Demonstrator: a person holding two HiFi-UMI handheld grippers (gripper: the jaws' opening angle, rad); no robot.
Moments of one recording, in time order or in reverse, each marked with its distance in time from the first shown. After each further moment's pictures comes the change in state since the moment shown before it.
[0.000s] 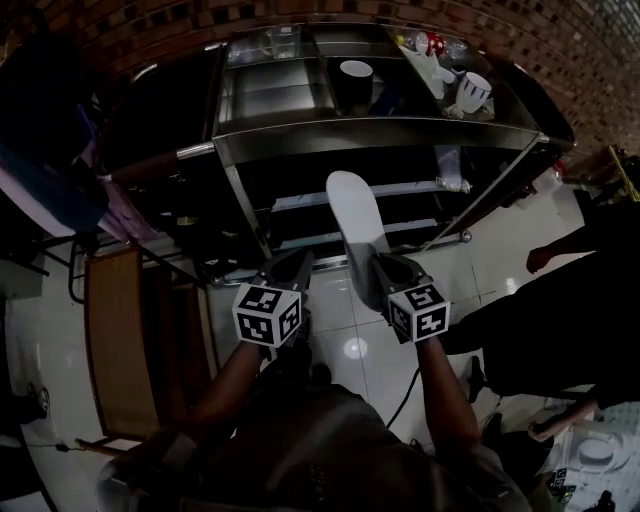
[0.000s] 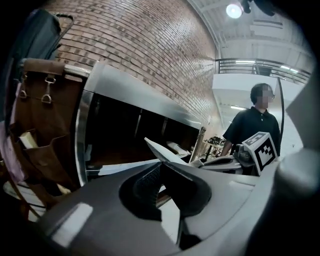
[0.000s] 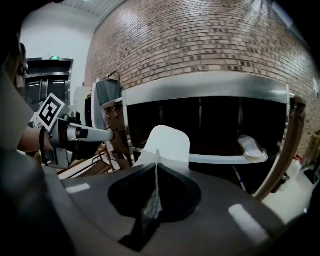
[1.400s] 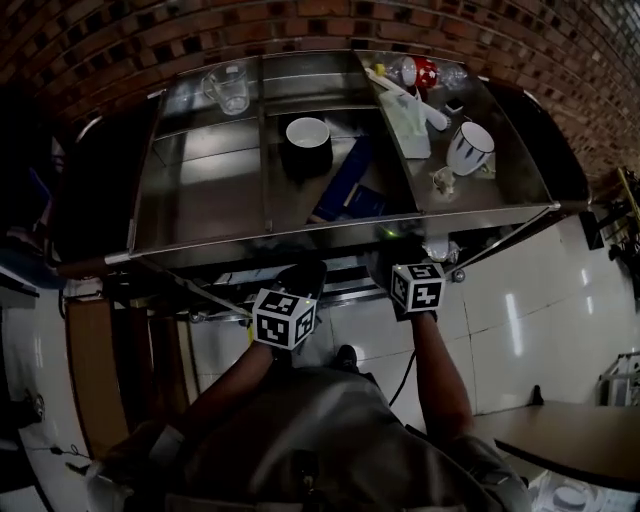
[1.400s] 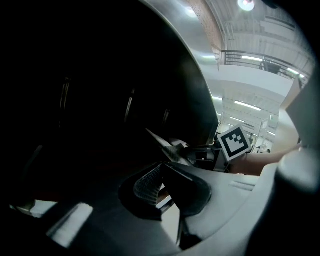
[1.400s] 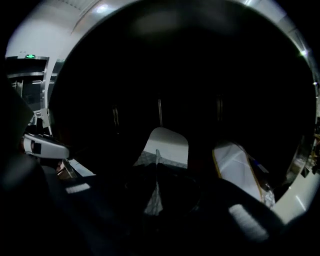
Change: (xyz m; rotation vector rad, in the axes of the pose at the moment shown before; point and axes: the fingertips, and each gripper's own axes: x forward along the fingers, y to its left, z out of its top) left arm 0.235 -0.005 0.026 -0.017 0.109 -0.026; right arm 0.127 -0.277 0.043 0.092 0.005 -0.165
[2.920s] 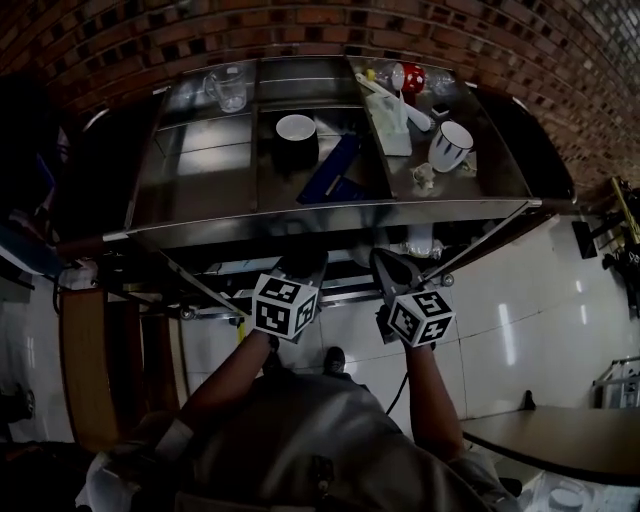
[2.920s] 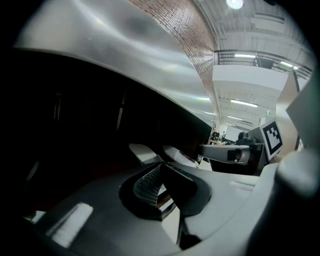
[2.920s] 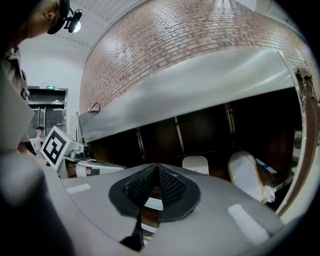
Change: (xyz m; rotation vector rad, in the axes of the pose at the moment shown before) left arm -0.003 -0.041 0.031 0.062 -0.048 -0.002; right arm -0.100 0.061 0.046 0.083 -0.241 0.239
